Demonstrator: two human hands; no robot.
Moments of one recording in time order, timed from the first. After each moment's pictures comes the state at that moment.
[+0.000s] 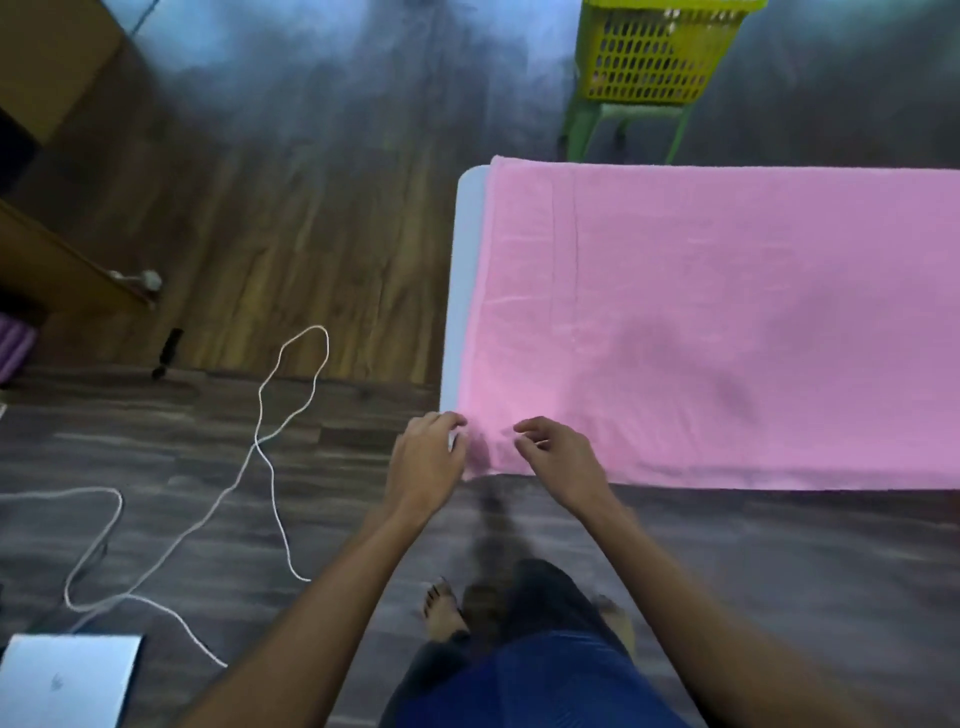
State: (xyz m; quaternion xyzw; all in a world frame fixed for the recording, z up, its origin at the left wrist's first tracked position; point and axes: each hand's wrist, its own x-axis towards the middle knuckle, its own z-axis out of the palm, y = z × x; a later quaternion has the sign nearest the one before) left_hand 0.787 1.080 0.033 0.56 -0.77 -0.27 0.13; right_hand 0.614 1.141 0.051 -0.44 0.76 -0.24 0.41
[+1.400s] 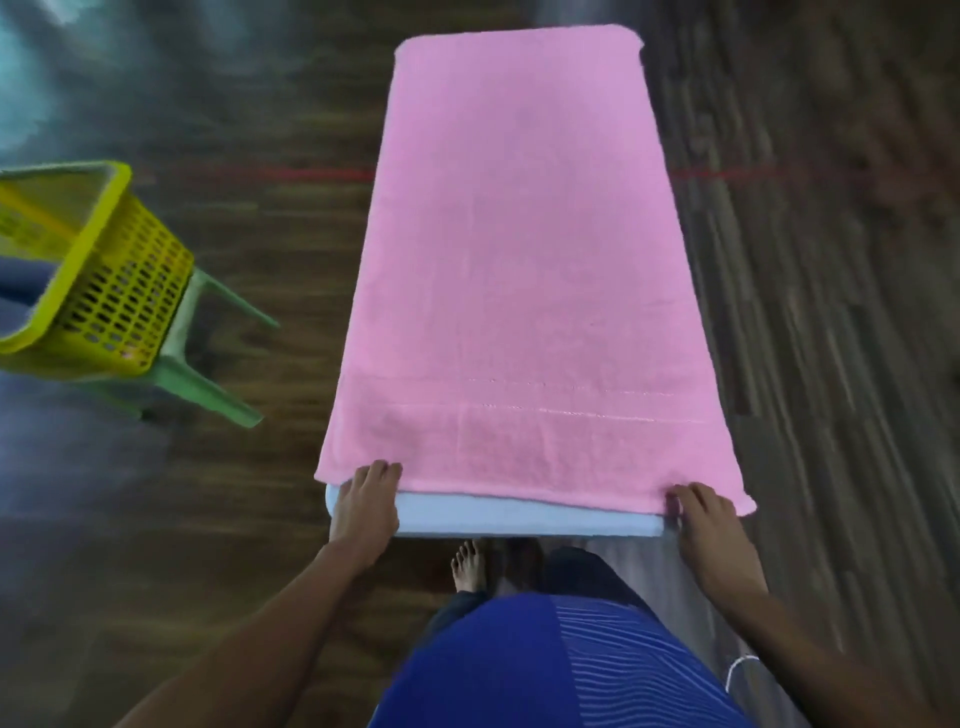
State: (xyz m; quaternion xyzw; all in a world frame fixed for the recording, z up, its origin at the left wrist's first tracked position) left_hand 0.591 0.531 -0.016 -0.20 -0.97 -0.01 -0.15; right_hand 0.786 0.928 -0.041 0.18 0.97 -0.15 0.06
